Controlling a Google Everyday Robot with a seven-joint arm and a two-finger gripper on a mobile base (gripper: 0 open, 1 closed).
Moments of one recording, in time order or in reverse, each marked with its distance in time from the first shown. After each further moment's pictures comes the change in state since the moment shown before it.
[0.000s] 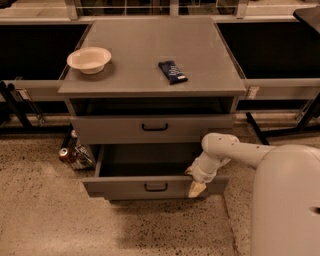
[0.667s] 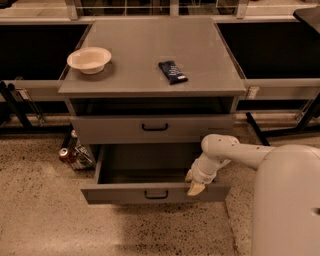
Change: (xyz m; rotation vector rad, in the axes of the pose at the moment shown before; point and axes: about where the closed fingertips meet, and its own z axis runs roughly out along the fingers) arm -0.002 0.006 0.001 -0.009 0.004 -0.002
